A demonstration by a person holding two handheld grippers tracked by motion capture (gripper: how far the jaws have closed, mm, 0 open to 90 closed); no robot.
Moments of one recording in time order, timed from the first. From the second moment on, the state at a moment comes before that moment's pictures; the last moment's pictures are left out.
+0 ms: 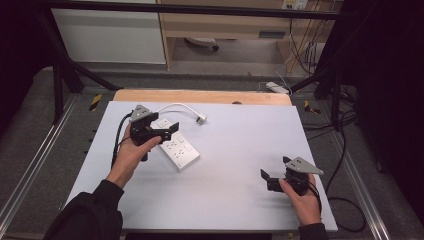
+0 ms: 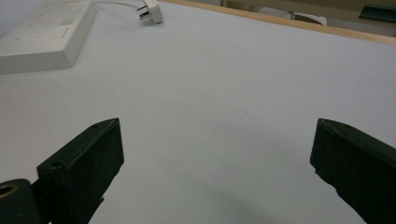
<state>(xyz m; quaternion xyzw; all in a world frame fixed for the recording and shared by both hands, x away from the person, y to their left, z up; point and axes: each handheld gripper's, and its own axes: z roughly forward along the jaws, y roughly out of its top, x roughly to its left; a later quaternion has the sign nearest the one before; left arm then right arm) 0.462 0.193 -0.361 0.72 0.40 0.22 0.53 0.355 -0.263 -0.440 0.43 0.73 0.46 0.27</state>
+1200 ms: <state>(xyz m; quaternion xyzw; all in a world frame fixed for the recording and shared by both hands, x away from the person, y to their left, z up) 0.481 0.182 -0.386 0.73 0.42 0.21 0.49 0.355 -0.263 -0.440 0.43 0.73 0.46 0.27</state>
